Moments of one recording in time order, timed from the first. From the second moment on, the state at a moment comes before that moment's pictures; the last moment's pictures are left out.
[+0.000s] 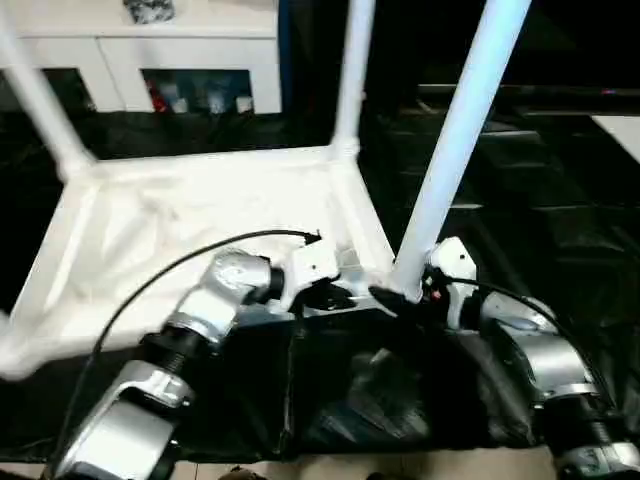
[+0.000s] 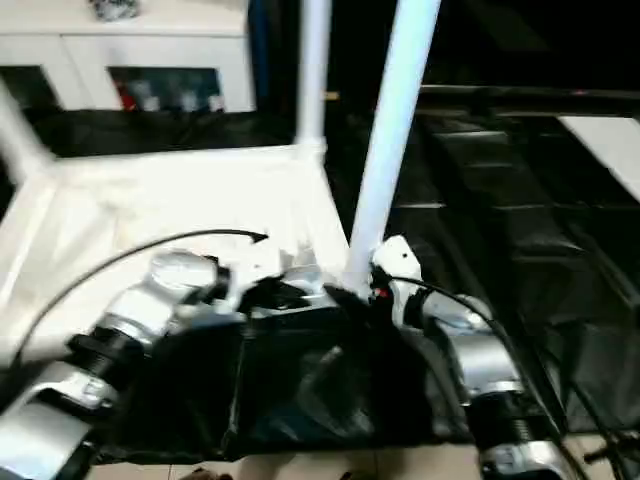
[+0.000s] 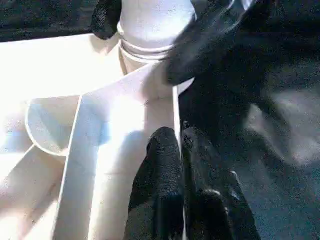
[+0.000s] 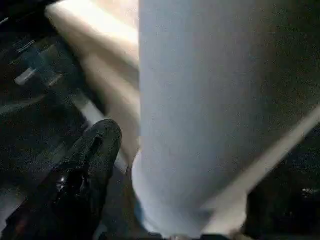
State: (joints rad) left arm -0.64 0.26 -0.34 0.61 0.11 0.01 -1.19; right arm -0.32 -0.39 0.13 0.35 0.12 0.13 0.96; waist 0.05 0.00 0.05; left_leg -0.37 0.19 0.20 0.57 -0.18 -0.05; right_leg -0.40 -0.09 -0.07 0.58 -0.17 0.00
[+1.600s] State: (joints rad) left arm -0.66 0.13 -0.33 0.66 0.19 0.21 -0.91; right arm -0.36 -0.06 -0.01 0.48 0.05 0.17 0.34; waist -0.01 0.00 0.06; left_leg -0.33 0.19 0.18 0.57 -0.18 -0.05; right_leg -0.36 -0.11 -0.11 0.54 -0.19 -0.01
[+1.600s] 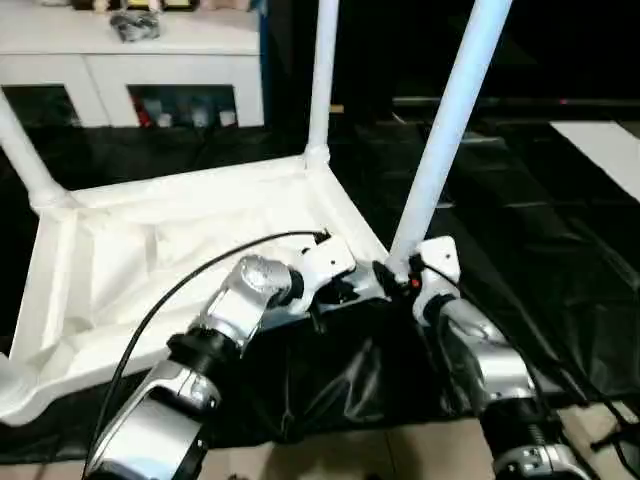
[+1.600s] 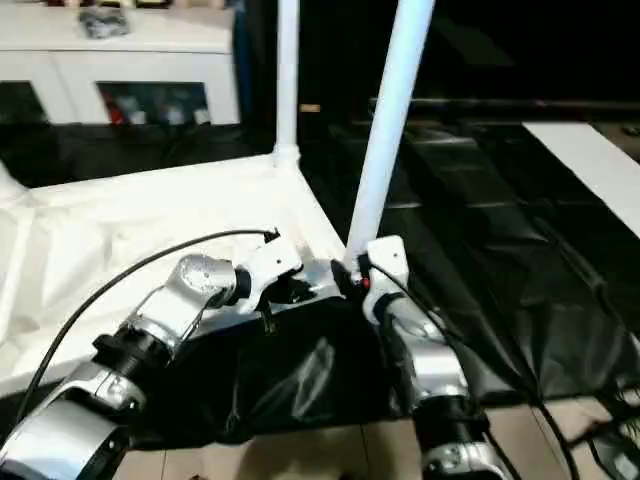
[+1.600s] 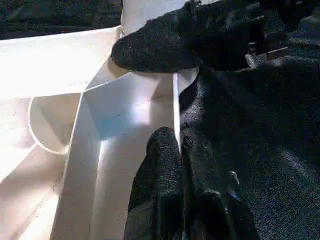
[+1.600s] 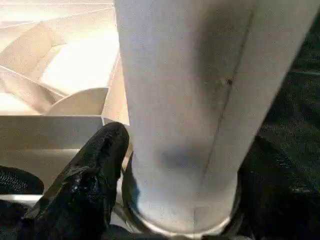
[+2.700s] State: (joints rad) left arm -0.69 0.32 -0.38 0.66 0.11 -0.04 -1.30; right arm -0.36 -0.46 0.18 0.35 0.12 0.12 1.13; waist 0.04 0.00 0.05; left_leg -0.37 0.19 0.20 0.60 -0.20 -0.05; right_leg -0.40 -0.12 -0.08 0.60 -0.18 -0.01
